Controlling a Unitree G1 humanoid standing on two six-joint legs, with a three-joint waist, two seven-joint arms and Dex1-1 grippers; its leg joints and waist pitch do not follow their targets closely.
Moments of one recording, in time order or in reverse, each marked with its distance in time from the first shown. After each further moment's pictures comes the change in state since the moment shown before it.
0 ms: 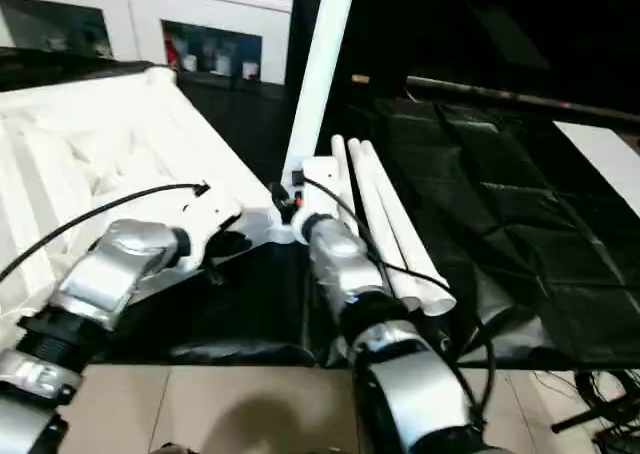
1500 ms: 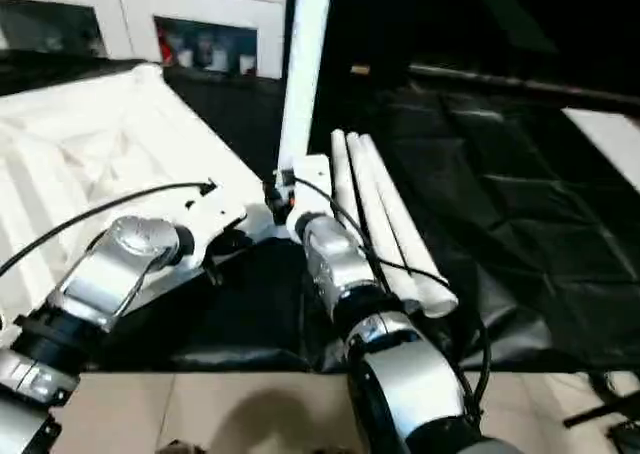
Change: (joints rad) left arm -0.002 0.048 -0.036 -0.017 -0.005 -0.040 -0.013; right arm -0.038 0.013 -0.016 0.087 -0.028 -0.015 0.066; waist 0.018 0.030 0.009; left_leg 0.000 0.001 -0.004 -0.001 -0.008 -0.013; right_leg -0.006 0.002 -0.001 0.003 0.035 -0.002
